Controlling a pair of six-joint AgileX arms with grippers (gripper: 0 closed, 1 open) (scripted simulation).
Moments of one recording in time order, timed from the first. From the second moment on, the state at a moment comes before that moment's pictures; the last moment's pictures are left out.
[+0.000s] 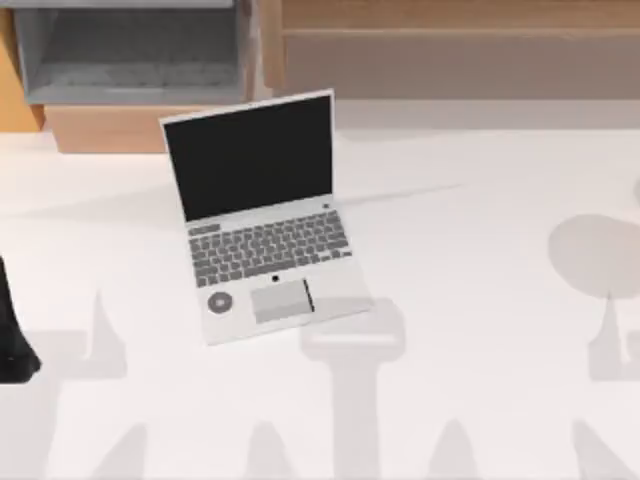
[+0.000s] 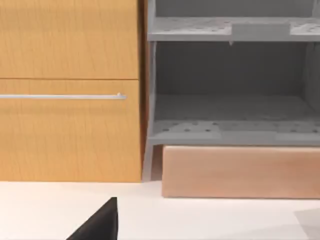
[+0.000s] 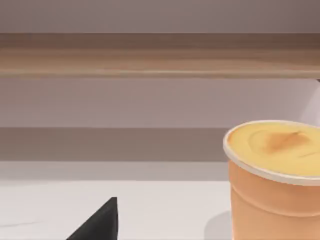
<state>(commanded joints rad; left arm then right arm) 0.00 0.00 0.00 0.00 0.00 0.00 0.00 0.00 0.00 0.00 0.00 0.00</state>
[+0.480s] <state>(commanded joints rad) 0.00 0.00 0.00 0.00 0.00 0.00 -0.05 0.21 0.01 0.18 -0.05 0.00</state>
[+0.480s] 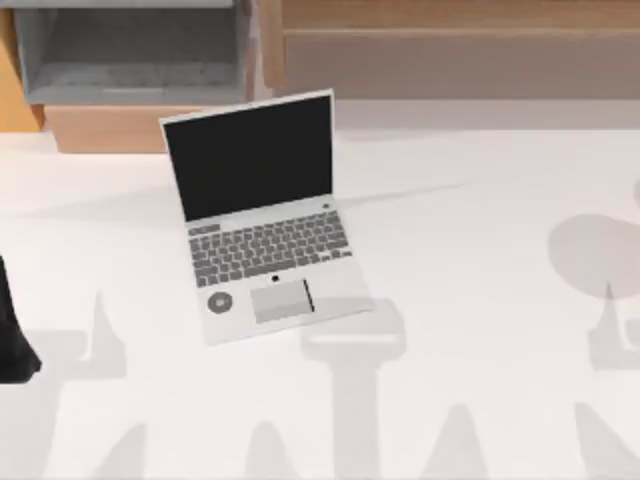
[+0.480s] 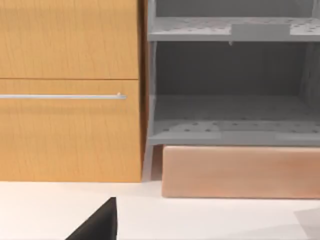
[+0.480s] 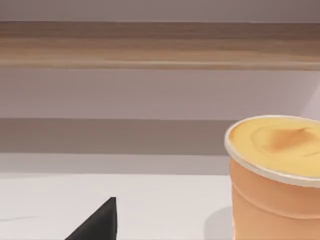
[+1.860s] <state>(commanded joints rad) 0.00 0.00 0.00 0.00 0.00 0.00 -0.34 1.57 0.08 1.28 -0.31 -0.06</state>
